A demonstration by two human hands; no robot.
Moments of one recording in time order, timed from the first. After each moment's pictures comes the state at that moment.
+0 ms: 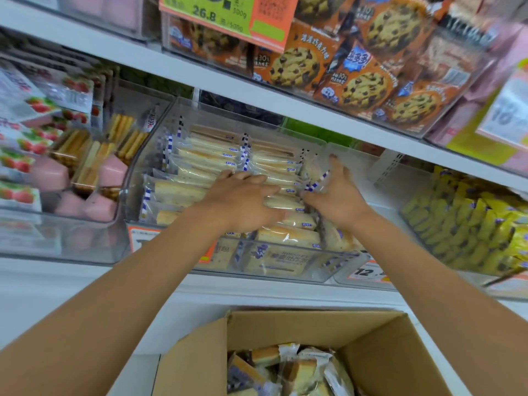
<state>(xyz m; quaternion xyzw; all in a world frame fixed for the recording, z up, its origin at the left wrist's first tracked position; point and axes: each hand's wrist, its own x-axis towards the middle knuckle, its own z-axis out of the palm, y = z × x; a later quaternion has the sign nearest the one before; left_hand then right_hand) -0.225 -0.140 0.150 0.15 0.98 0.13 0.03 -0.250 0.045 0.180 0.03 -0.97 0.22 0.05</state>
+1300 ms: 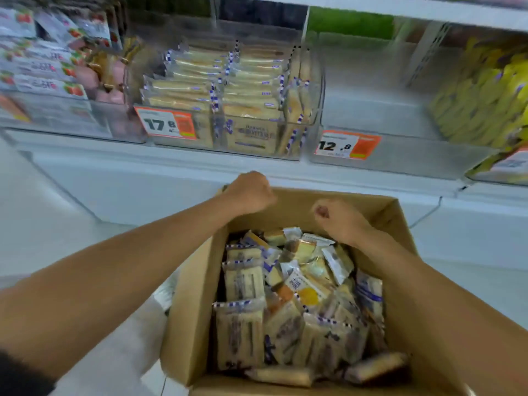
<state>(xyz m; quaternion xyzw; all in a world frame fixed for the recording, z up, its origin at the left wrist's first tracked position) -0.084 -0.015 0.070 -0.05 0.93 0.32 0.15 -0.107 0.207 0.030 0.17 -0.95 0.21 -0.14</state>
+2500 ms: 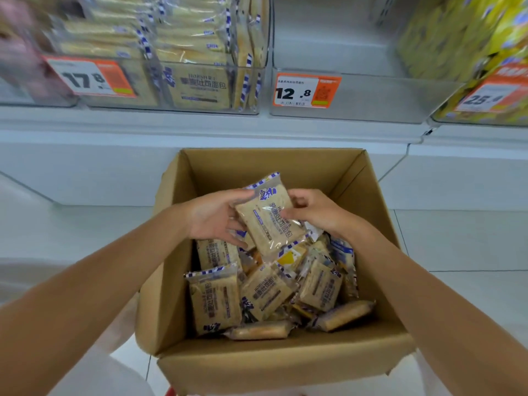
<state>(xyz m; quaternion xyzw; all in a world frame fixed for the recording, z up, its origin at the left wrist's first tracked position) -0.023 0.004 0.009 -0.14 0.55 0.70 0.44 -0.059 0.244 -0.003 0.08 -0.77 0.53 -0.34</state>
